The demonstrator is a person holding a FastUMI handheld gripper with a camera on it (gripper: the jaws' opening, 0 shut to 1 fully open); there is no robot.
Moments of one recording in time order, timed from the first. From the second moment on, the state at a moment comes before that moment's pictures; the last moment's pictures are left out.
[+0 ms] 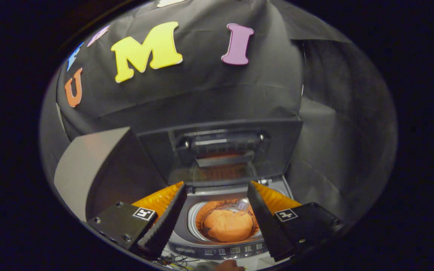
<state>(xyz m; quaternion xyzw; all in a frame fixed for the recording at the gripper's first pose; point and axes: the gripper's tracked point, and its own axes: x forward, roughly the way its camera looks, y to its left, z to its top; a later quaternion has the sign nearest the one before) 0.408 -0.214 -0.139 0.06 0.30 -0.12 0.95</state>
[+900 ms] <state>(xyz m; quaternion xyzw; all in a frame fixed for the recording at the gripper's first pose) 0.556 -0.212 -0.092 0.04 0.31 -0.08 0.95</state>
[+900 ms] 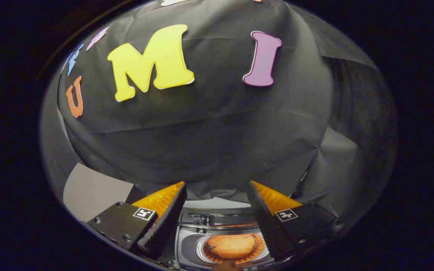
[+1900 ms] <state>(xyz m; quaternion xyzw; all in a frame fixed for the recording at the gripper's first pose) 0.587 -0.222 -0.161 0.00 0.39 -0.07 0.92</state>
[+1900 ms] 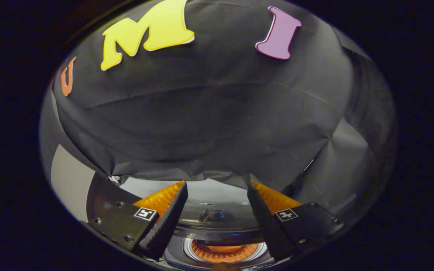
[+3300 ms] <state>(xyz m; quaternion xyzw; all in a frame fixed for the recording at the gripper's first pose) 0.534 -0.213 -0.151 0.00 0.31 -0.07 0.95</state>
